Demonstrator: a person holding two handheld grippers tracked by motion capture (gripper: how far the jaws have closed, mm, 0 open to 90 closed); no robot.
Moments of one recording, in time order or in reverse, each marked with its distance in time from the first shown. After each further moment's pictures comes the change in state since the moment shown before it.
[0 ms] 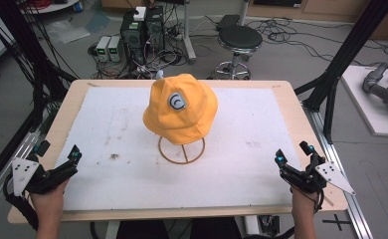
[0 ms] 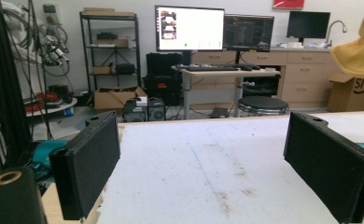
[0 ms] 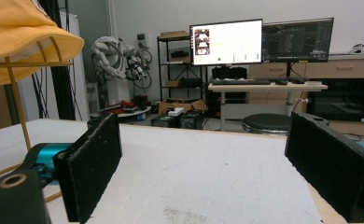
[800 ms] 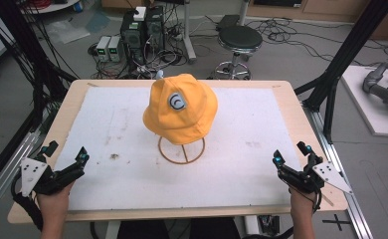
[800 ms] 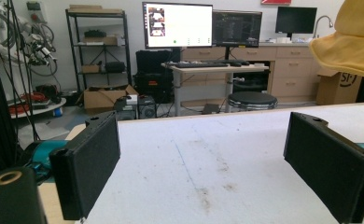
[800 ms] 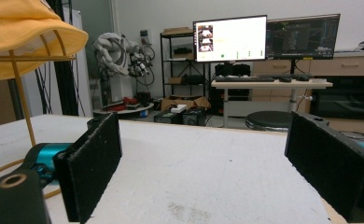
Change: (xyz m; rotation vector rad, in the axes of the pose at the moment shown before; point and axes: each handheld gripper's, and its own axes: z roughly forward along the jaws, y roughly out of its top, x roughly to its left) left arm -0.014 -0.001 0.001 0.012 -0.039 0.002; right arm 0.002 -0.003 0.002 0.015 0.012 -0.010
